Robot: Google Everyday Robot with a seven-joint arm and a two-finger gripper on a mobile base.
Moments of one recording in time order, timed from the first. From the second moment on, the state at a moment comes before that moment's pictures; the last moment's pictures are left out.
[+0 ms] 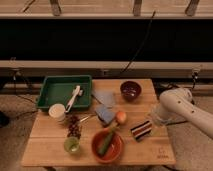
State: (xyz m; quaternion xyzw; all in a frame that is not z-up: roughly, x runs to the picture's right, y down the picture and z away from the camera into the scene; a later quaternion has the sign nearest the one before) arm 0.248 0.216 0.784 -0.33 -0.11 -0.03 0.94
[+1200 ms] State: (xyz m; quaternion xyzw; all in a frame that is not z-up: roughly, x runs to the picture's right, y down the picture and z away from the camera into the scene) arm 0.236 0.233 0.815 -0.35 -0.10 -0.11 0.92
